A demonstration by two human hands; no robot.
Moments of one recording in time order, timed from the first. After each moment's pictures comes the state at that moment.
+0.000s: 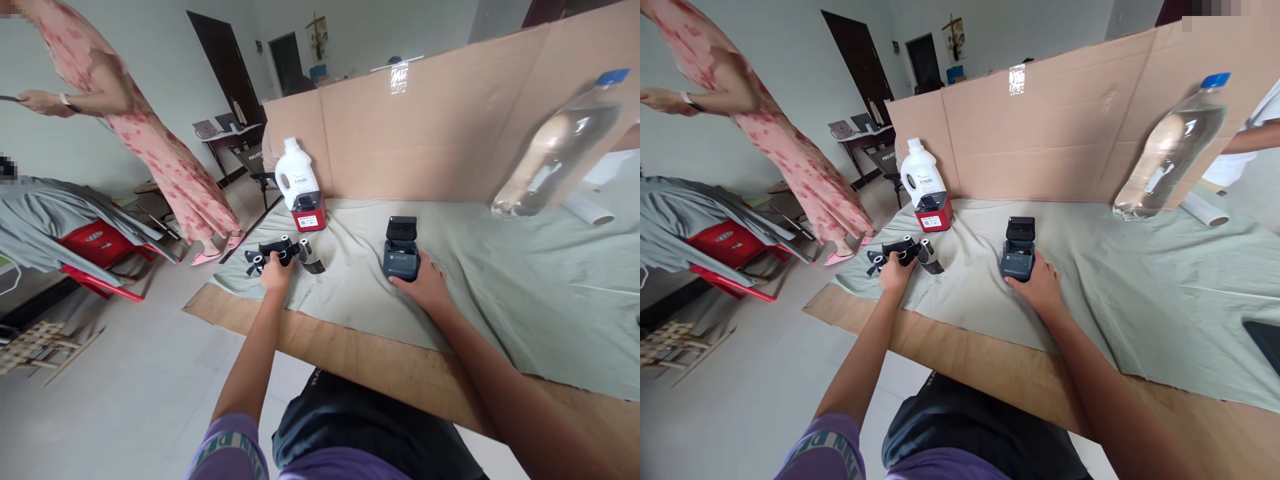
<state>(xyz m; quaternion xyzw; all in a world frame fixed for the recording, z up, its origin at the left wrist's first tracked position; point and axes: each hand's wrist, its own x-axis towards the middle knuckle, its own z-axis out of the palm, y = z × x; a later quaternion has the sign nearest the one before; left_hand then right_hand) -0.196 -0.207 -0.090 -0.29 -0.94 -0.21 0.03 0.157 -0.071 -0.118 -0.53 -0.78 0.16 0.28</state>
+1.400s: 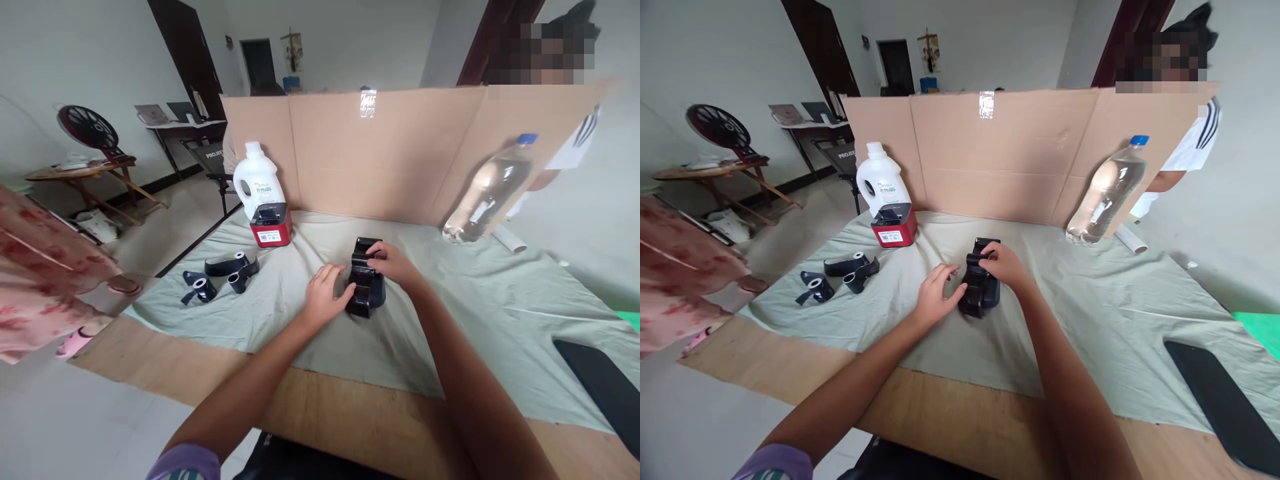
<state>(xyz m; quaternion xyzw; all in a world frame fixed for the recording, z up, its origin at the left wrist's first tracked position) -0.026 -0.120 -0.081 -0.66 -0.61 -0.43 0.00 0.140 0.005 -0.030 -0.42 -0.77 0.39 0.28</state>
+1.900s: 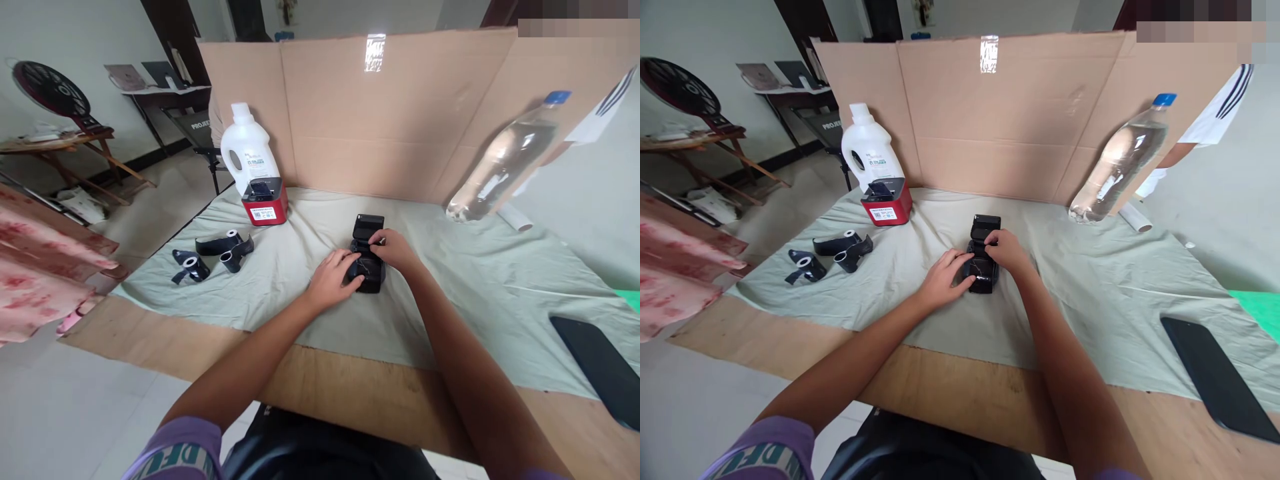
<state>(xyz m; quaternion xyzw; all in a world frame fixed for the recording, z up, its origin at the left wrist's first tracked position) -0.023 -0.118 -0.104 -0.75 -0.56 -0.35 -0.04 0.144 0.027 -0.075 -0.46 -0.82 0.25 0.25</state>
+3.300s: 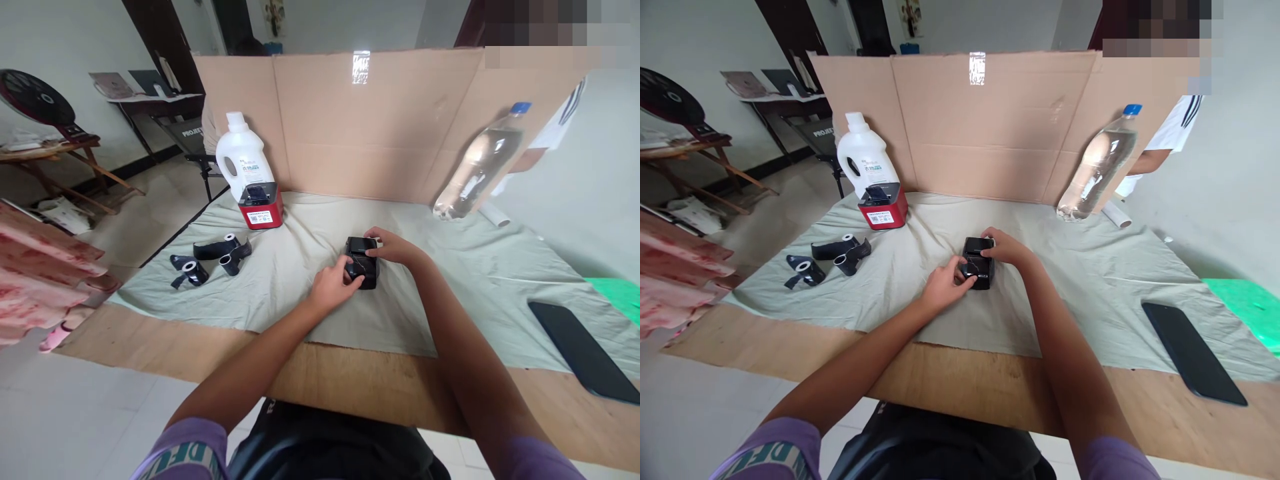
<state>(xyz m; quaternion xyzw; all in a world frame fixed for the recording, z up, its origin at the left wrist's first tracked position) -0.001 -0.130 -0.097 -0.63 -0.65 -0.36 -0.22 0.165 0.019 -0.044 -0.40 -0.85 0.30 0.14</state>
